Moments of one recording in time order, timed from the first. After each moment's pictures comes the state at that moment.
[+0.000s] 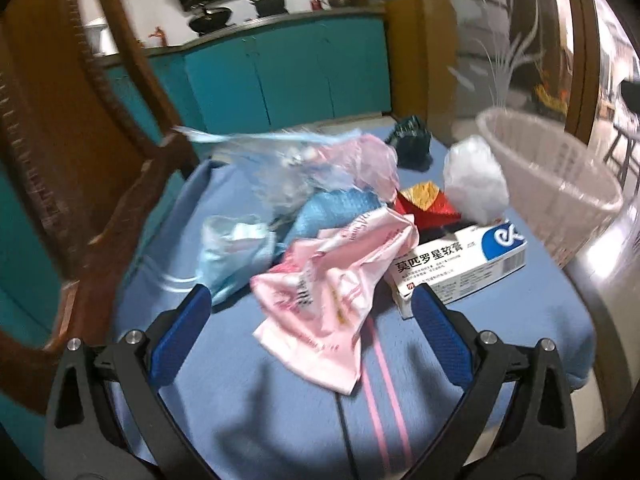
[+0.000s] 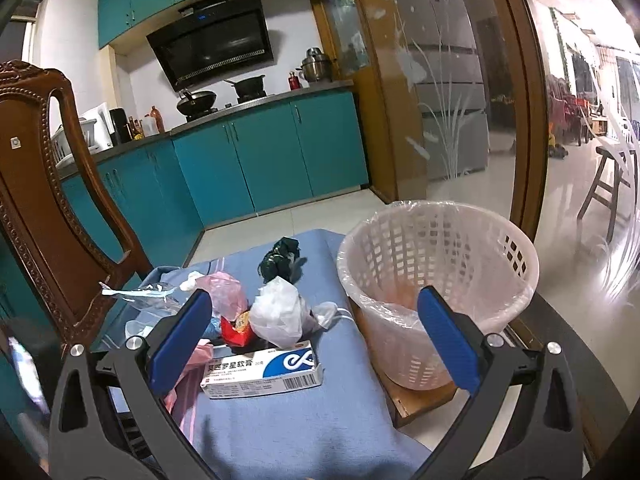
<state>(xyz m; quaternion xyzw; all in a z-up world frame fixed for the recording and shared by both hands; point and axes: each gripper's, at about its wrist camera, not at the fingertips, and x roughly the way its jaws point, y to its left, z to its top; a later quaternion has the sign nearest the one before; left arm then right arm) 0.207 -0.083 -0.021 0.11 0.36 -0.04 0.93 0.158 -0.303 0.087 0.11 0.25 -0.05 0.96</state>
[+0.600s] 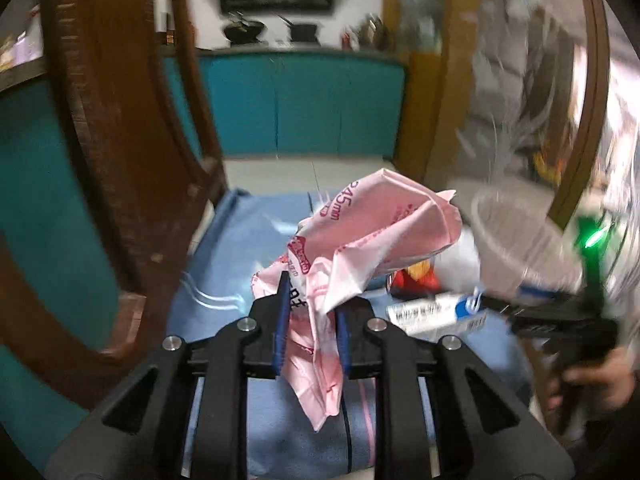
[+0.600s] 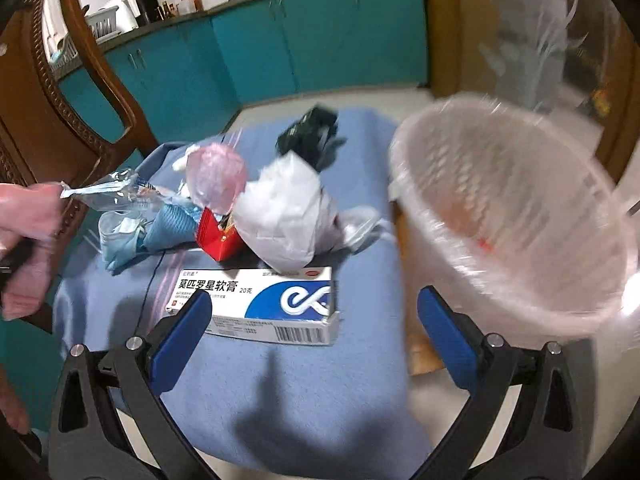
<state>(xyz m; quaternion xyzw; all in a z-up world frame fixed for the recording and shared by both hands) 0.172 -0.016 0.063 -0.02 0.30 -0.04 0.95 0.256 -0.303 0.000 0.08 0.46 0.10 0.88</state>
